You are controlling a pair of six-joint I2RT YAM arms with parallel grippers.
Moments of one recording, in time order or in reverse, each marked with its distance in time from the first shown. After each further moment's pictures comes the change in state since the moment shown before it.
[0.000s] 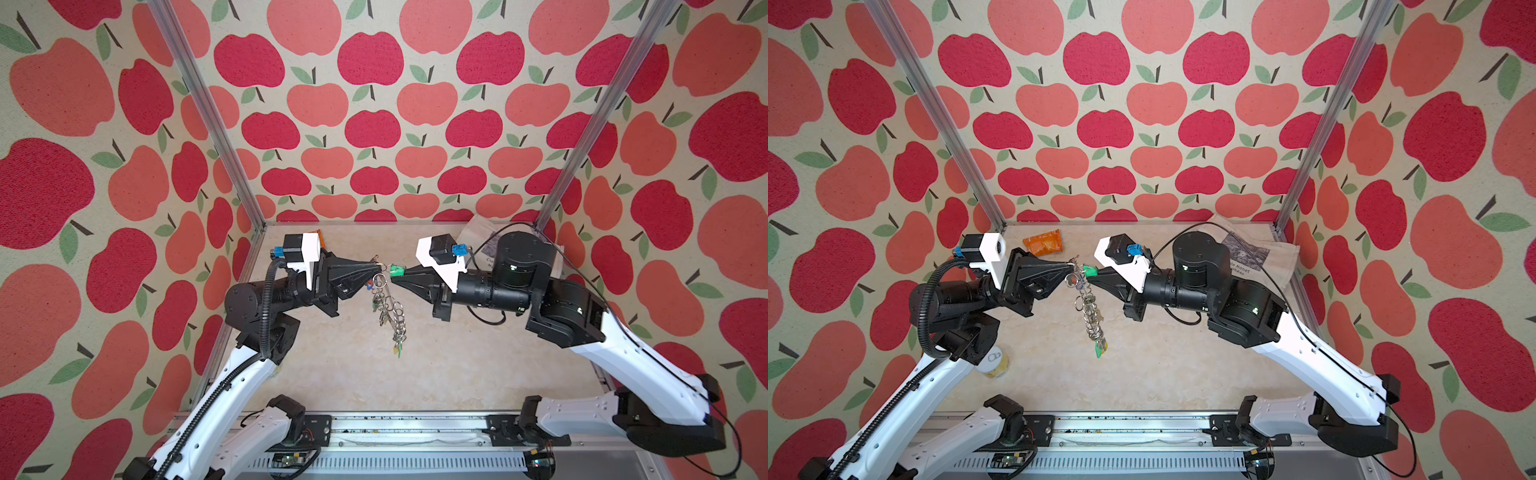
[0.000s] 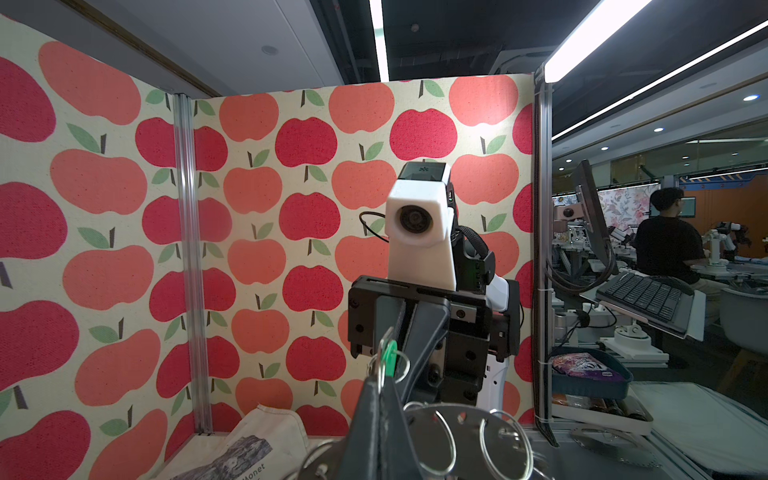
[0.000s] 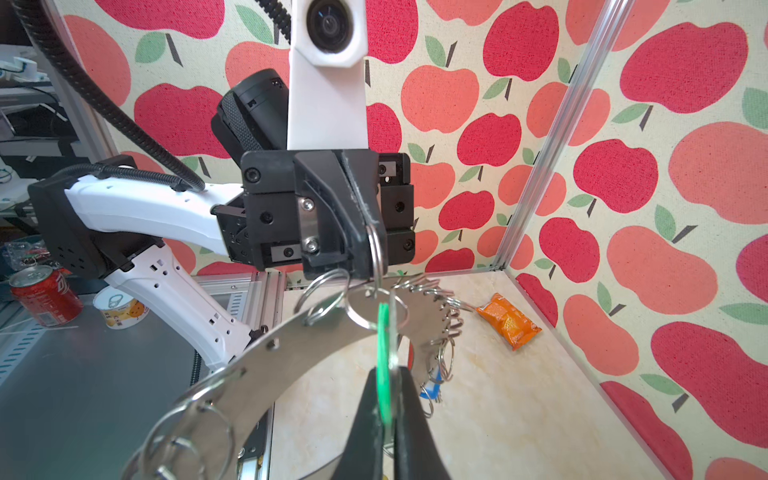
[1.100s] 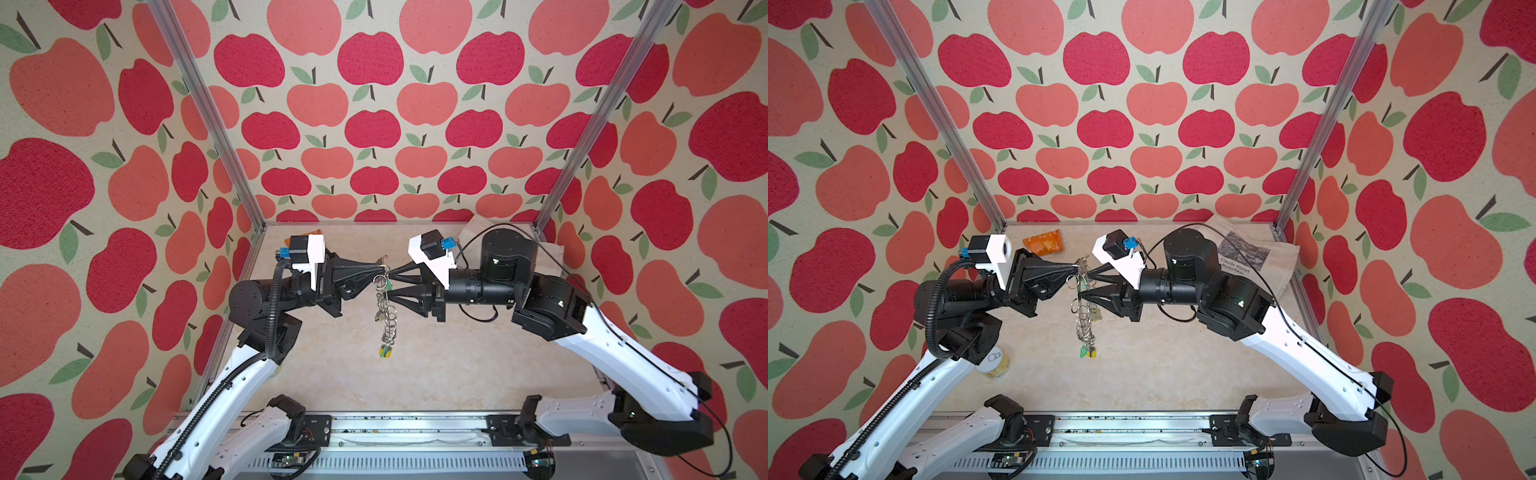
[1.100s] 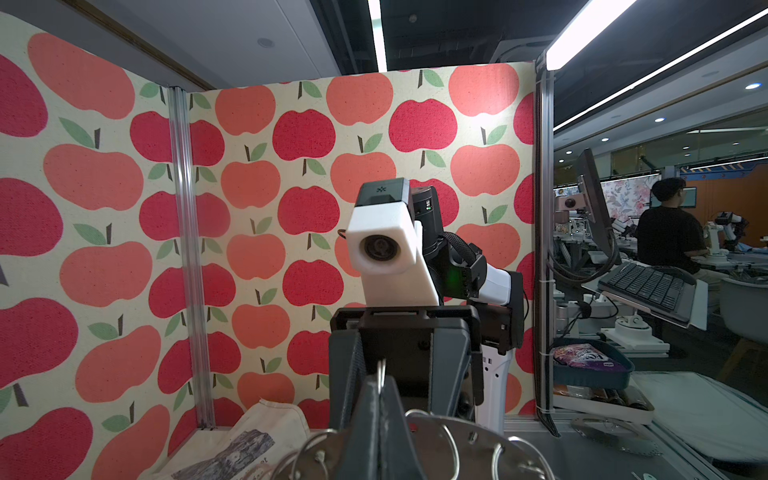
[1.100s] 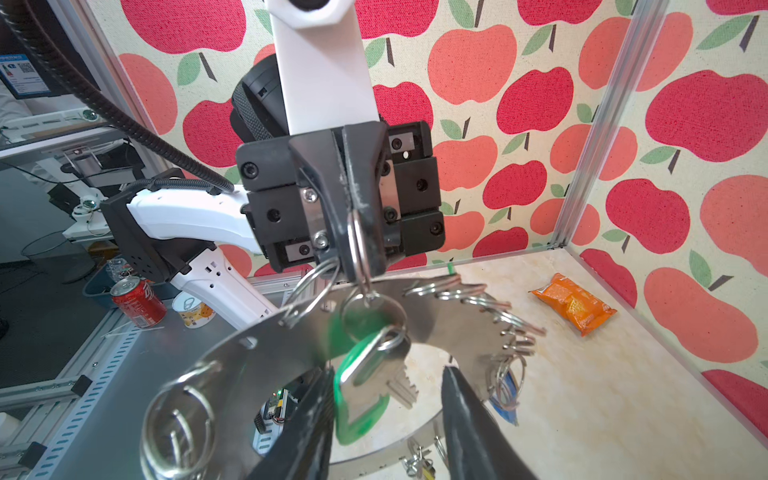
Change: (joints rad) left arm -0.018 0.008 0.000 -0.026 0.000 0.045; right arm -0.055 0.019 -0.071 0.056 -0.160 0.140
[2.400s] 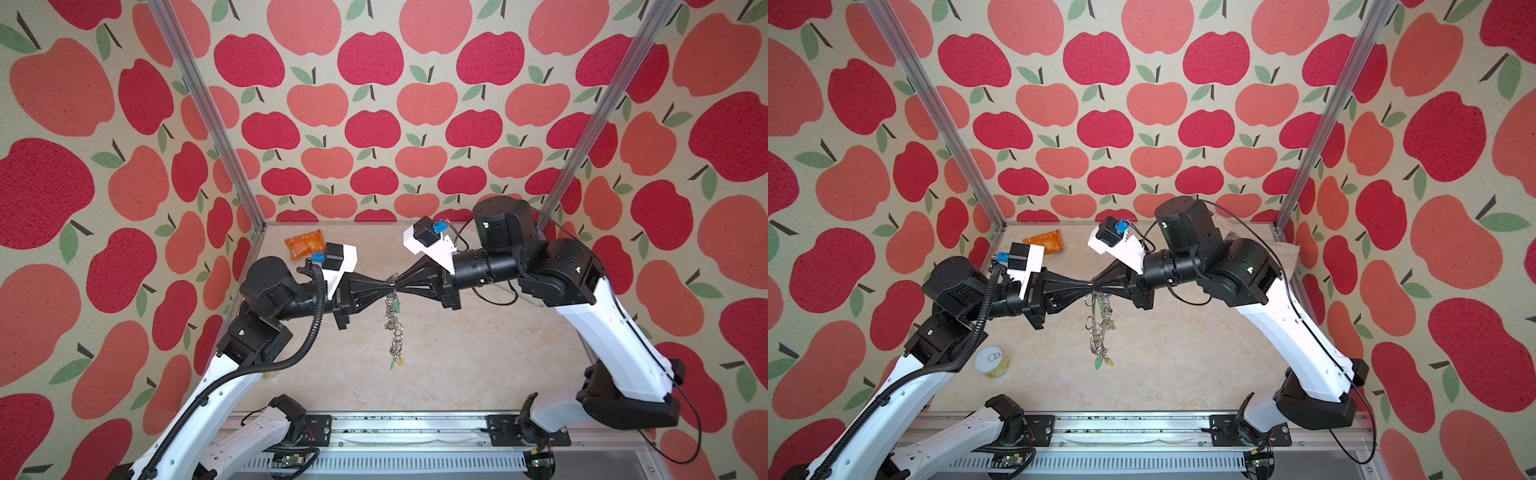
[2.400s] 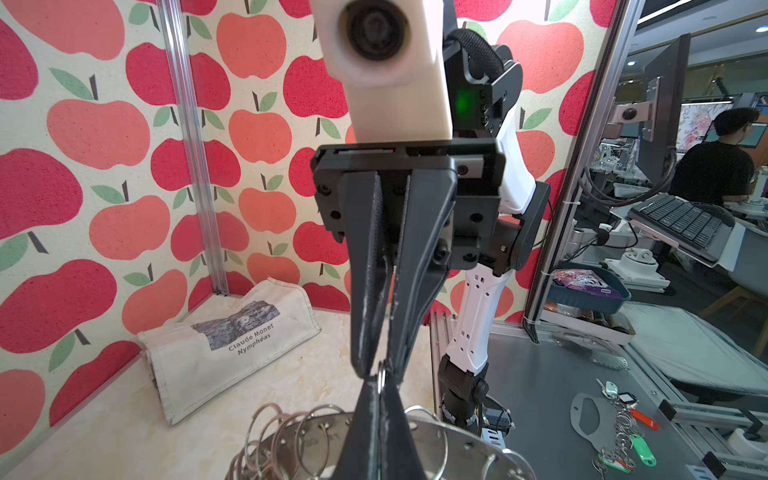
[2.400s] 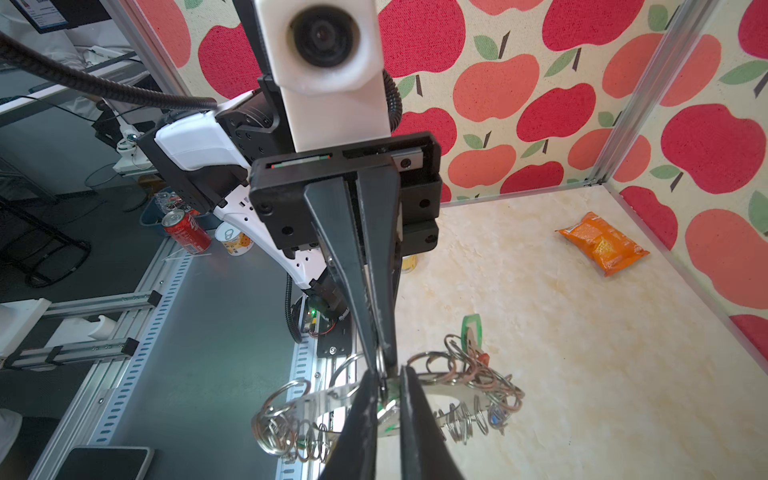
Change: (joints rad) left arm -0.093 -0.054 0.127 -0.732 -0.062 0.390; right arm -0.097 0.216 0.487 -0.552 -0.159 -0.117
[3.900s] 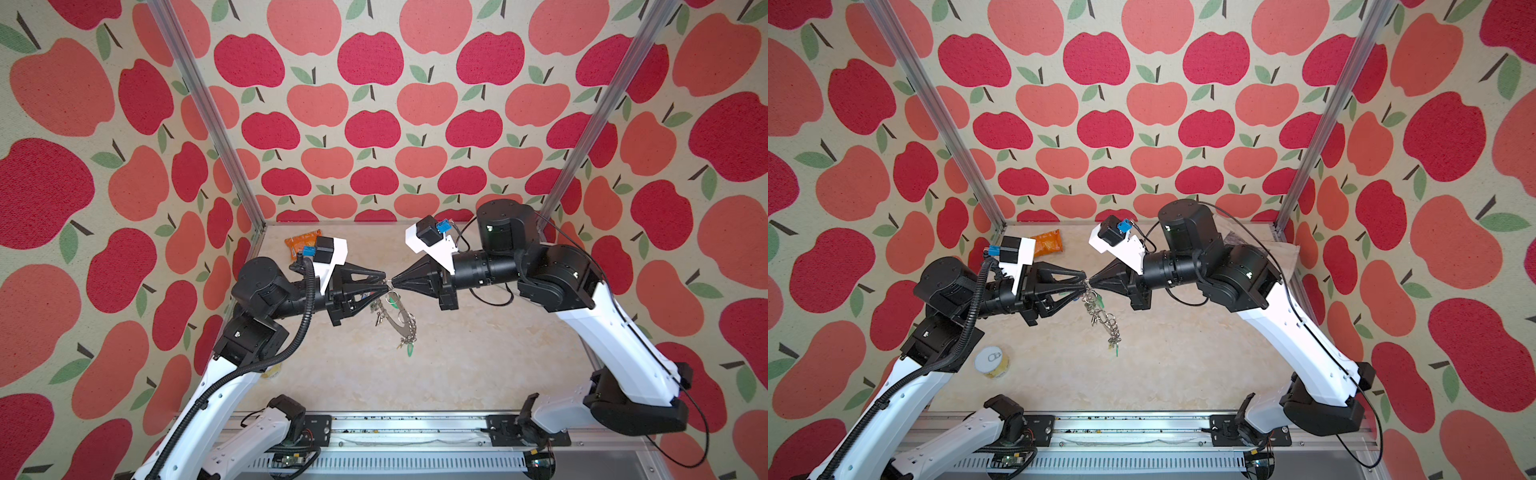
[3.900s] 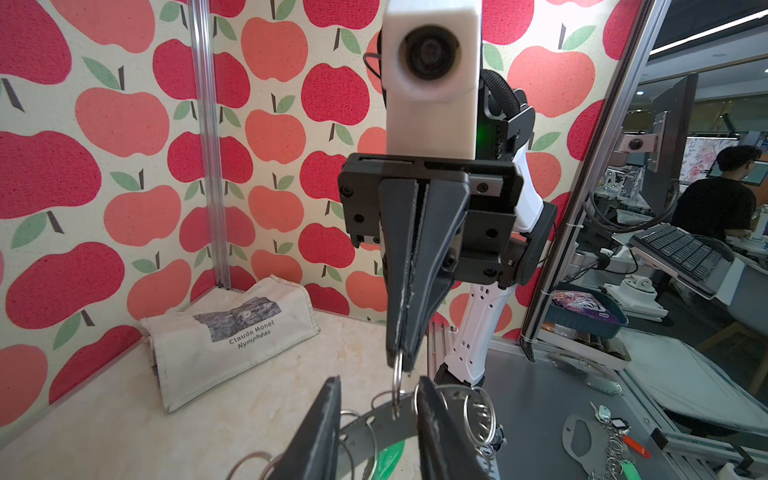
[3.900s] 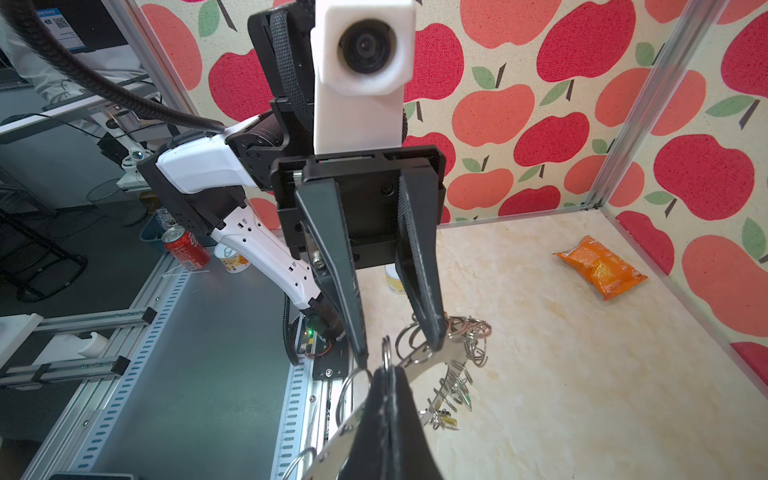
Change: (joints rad) left arm 0.070 0.008 0.040 -0.054 0.032 -0.066; right arm 0.003 -0.034 -0.082 0.095 -0.016 0.009
